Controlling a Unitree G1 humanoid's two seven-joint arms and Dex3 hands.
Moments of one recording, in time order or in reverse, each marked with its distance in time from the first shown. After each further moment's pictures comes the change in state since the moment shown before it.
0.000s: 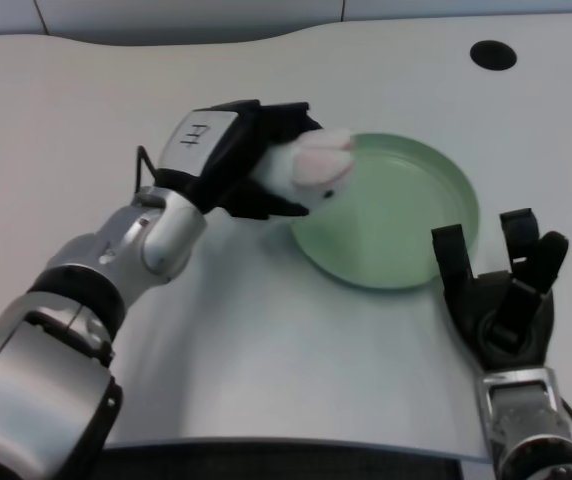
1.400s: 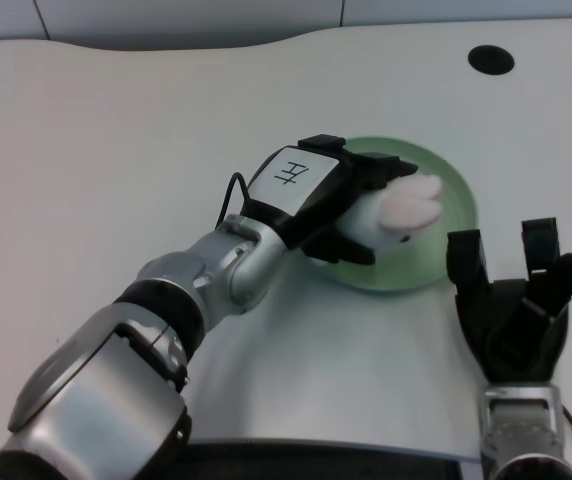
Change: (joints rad) left arm -0.019 -0.165 -0.147 0.025 0.099 0.169 0.073; right arm 0.072 0.073 -0.004 -0.103 0.045 -0.088 0.079
